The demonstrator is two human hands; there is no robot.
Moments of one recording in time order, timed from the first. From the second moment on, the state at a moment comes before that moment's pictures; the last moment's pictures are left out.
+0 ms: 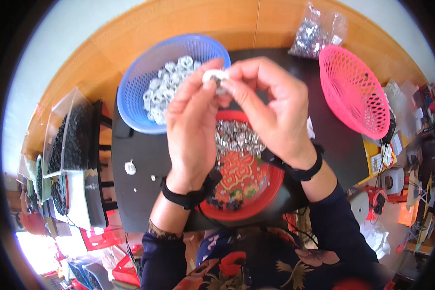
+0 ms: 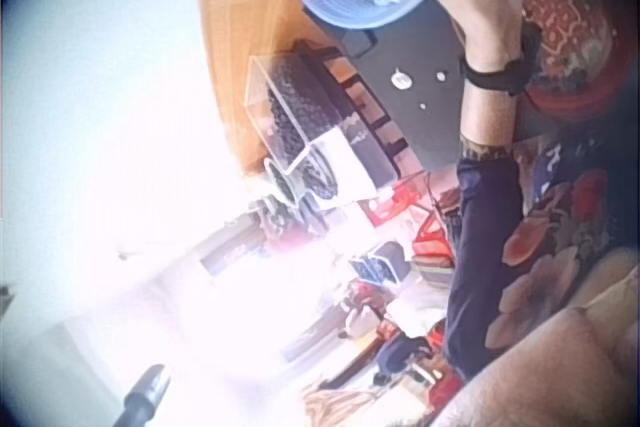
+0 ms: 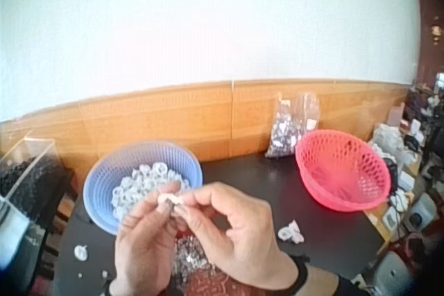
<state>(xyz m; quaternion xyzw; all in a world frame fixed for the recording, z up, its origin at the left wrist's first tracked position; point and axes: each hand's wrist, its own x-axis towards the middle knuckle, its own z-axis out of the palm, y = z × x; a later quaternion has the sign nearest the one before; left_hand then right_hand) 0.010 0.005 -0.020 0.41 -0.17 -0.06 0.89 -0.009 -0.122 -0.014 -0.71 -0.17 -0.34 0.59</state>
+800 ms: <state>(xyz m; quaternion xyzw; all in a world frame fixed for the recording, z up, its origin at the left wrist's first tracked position) 0.030 0.052 0.004 0.24 -0.20 -0.07 0.95 -0.018 -0.110 -0.072 -0.91 -0.36 0.02 0.17</state>
